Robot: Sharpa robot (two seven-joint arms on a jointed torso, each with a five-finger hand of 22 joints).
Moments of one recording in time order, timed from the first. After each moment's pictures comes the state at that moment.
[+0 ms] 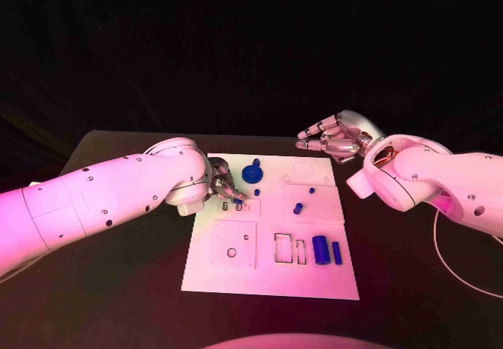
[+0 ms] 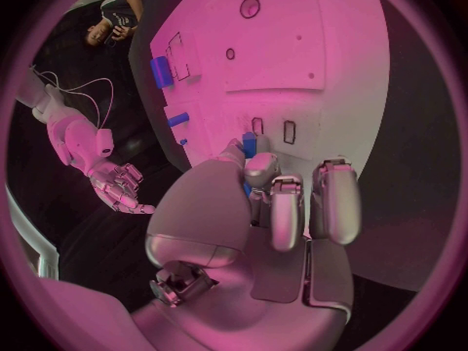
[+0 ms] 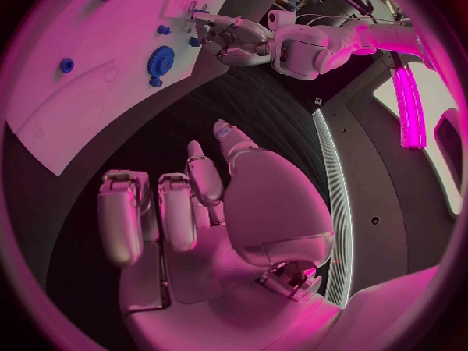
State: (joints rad) left arm 1.31 -0.57 -0.04 1.41 -1.00 0.13 -0.70; left_hand 1.40 0.07 0.14 0.27 0.05 0.85 0.05 0.65 0.66 1.28 -0.03 1.14 1.09 1.47 -0.09 1.57 1.31 0.06 1.45 0.03 1.44 1.31; right arm 1.30 -0.99 -0.04 1.69 -0.79 -0.49 -0.08; right_hand 1.25 -0.04 0.14 0.05 0.28 1.00 0.14 0.09 0.07 1.38 0.05 1.18 1.31 1.47 -0.02 1.49 1.31 0.05 1.47 0.09 1.49 1.31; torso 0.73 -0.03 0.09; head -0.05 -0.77
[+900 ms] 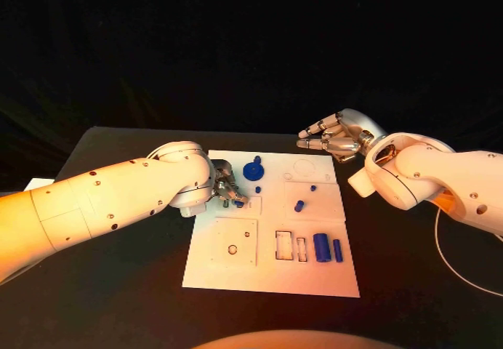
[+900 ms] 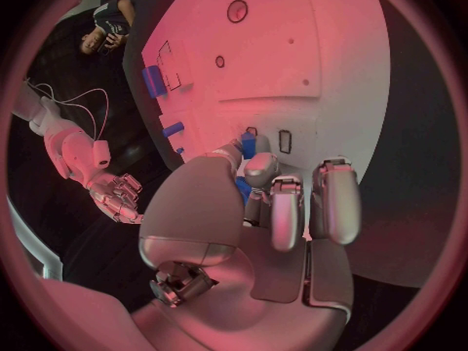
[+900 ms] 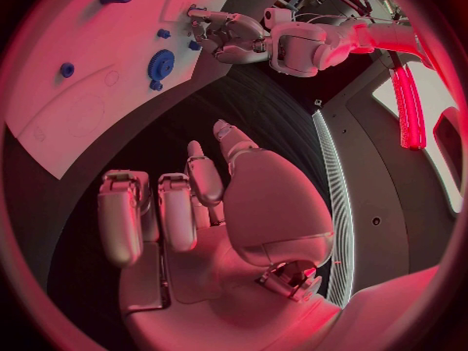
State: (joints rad) left arm 1.28 -0.56 -0.03 1.42 -1.06 0.14 -0.70; left_hand 1.33 -0.01 0.31 0.27 0.04 0.85 0.05 0.66 0.68 1.28 -0.03 1.14 1.08 1.47 -0.09 1.57 1.31 0.06 1.45 0.03 1.44 1.31; right arm 1.30 -0.99 -0.04 1.69 -0.79 -0.47 -0.08; right_hand 1.25 -0.04 0.14 0.05 0.28 1.00 0.14 0.09 0.07 1.38 0.05 1.18 1.31 1.47 -0.02 1.49 1.31 0.05 1.47 0.09 1.49 1.31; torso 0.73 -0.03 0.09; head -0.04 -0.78
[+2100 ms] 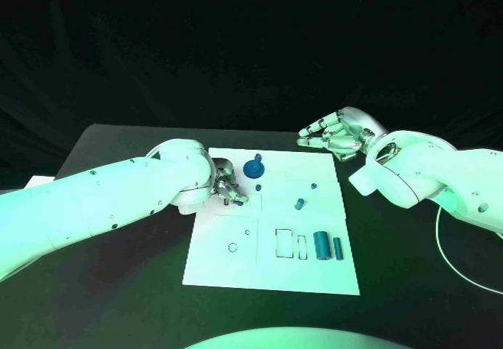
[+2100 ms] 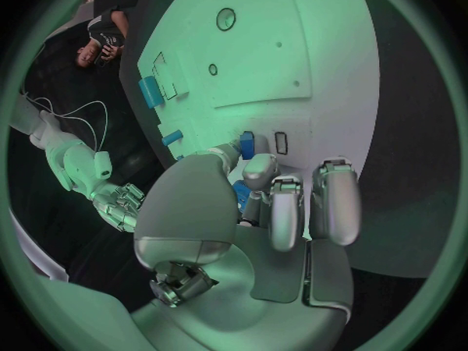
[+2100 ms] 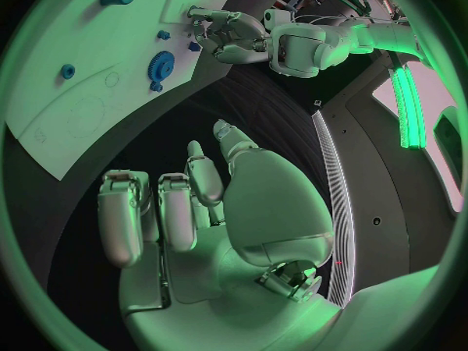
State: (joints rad) left arm 1.28 -0.57 -0.03 1.42 -1.12 0.19 -0.68; left_hand 1.27 -0.07 0.45 0.24 0.05 0.85 0.05 0.69 0.71 1.30 -0.03 1.15 1.09 1.47 -0.09 1.57 1.31 0.06 1.45 0.02 1.44 1.31; right arm 1.30 -0.99 -0.04 1.69 -0.79 -0.46 -0.07; right_hand 1.25 -0.04 0.14 0.05 0.28 1.00 0.14 0.09 0.07 1.38 0.05 1.18 1.31 1.47 -0.02 1.49 1.31 0.05 1.47 0.09 1.49 1.31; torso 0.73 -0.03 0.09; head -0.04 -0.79
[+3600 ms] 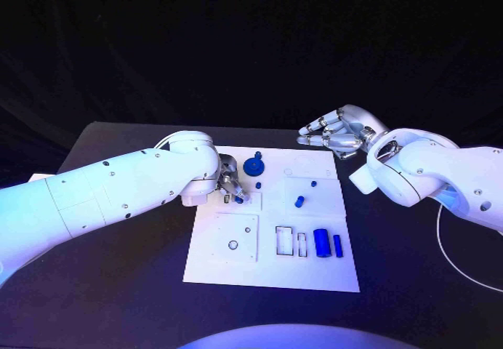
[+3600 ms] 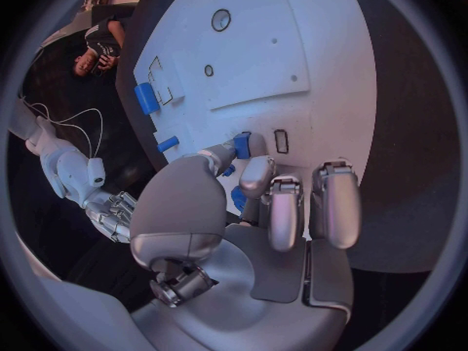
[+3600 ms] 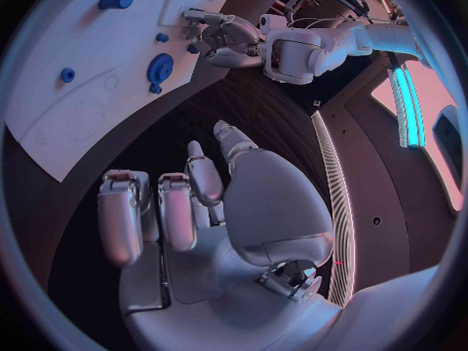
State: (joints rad) left arm 1.29 -0.51 -0.03 1.35 -1.13 0.28 -0.69; left_hand 1.10 -0.07 0.56 0.15 0.04 0.91 0.03 0.73 0.73 1.35 -0.05 1.19 1.12 1.47 -0.09 1.57 1.31 0.06 1.46 0.02 1.45 1.31; right arm 1.30 -0.99 -0.04 1.70 -0.79 -0.46 -0.08; right_hand 1.25 -0.04 0.14 0.05 0.28 1.00 0.14 0.09 0.07 1.38 0.06 1.18 1.31 1.47 -0.02 1.49 1.31 0.05 1.47 0.09 1.49 1.31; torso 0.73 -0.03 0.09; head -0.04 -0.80
